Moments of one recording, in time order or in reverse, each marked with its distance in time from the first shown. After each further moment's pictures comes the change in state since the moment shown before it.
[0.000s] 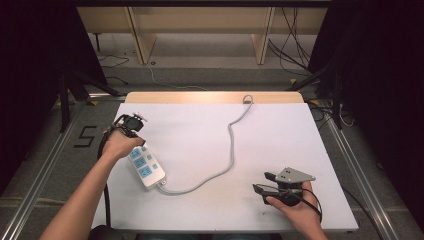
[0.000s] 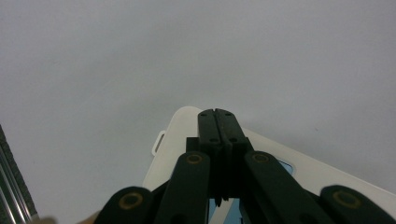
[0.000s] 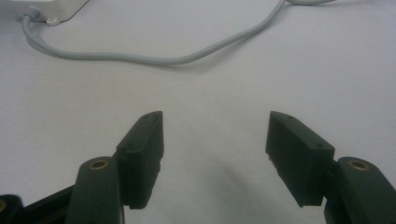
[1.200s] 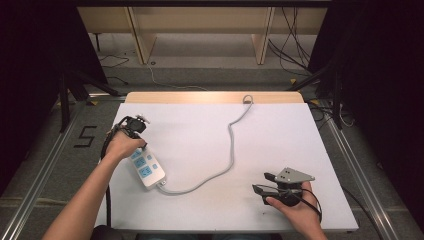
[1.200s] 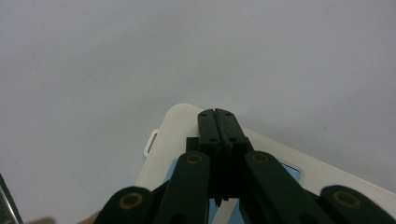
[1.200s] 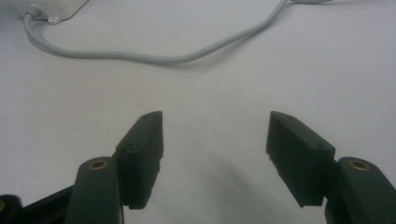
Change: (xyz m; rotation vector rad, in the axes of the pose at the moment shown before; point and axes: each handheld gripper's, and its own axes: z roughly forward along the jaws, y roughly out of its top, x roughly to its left) left arm -0.001 0.001 0.015 0.048 -0.006 -0.001; right arm 0.001 0.000 0.001 0.005 0.005 0.001
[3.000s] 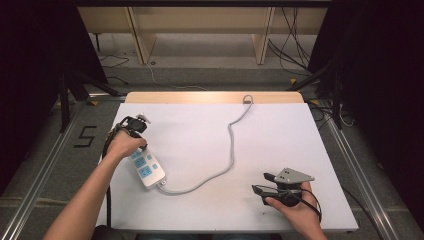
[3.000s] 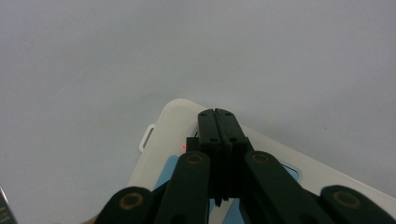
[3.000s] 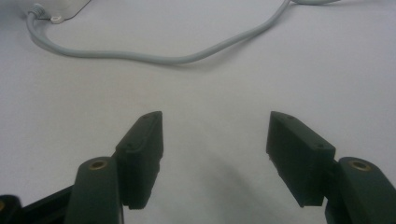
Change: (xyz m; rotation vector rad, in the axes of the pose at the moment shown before) left arm -0.001 0.003 0.003 0.038 -0.004 -0.032; right arm 0.002 0.001 0.000 0.003 0.004 -0.006
